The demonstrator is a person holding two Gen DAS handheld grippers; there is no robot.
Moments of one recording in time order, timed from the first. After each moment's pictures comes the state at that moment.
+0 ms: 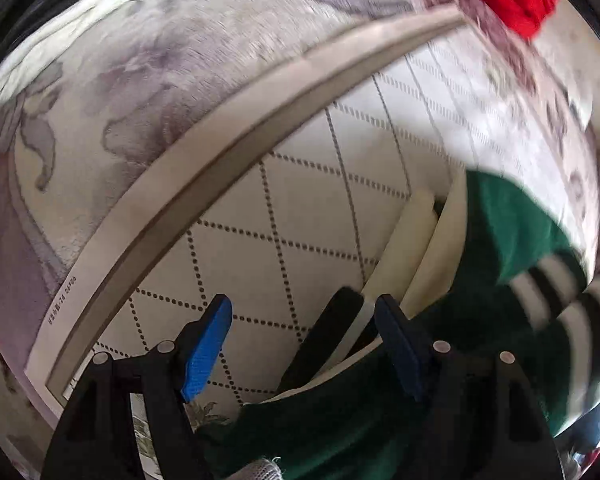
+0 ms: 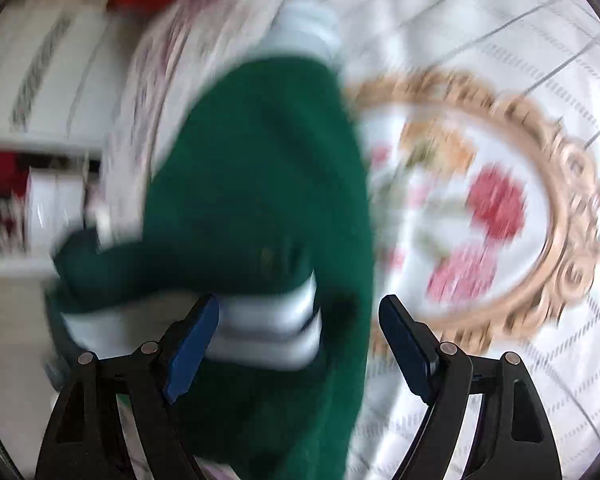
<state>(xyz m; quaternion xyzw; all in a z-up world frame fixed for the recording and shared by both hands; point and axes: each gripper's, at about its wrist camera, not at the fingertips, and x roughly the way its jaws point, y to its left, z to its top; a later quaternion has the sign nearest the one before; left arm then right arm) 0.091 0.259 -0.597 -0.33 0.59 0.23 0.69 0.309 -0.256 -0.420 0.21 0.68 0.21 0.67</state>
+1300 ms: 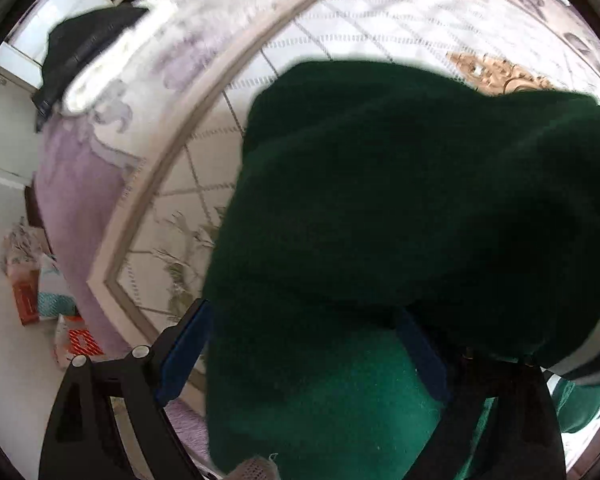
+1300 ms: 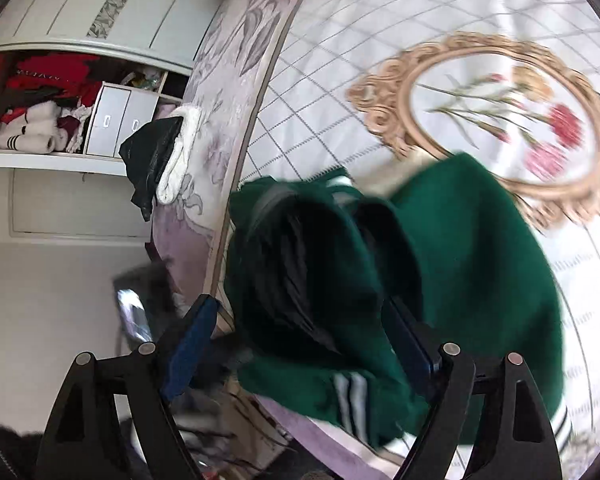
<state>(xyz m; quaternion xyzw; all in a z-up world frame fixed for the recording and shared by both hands) 0.001 0.111 -0.606 -0.13 0.66 0.27 0.69 0.215 -0.266 -0.339 0.14 0.70 0.37 0.59</state>
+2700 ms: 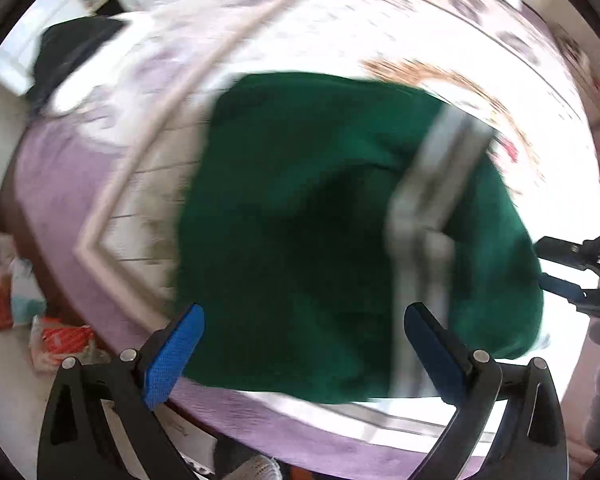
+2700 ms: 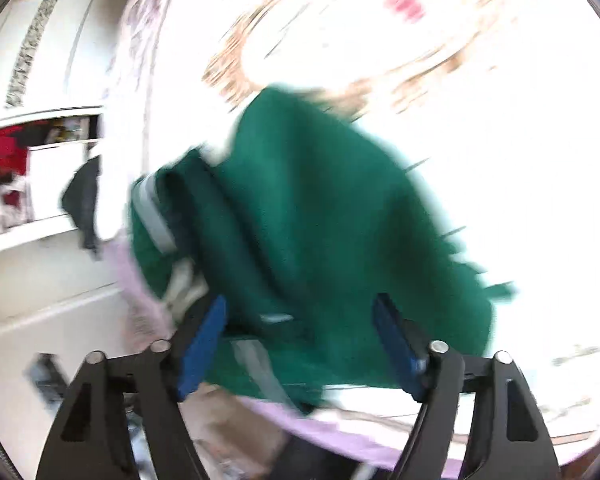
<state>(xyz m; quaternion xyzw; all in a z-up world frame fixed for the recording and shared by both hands) -0.028 0.037 -0.536 -0.15 0.64 0.18 0.73 0.187 -0.335 -0.394 0.16 0.76 0.20 0.60</state>
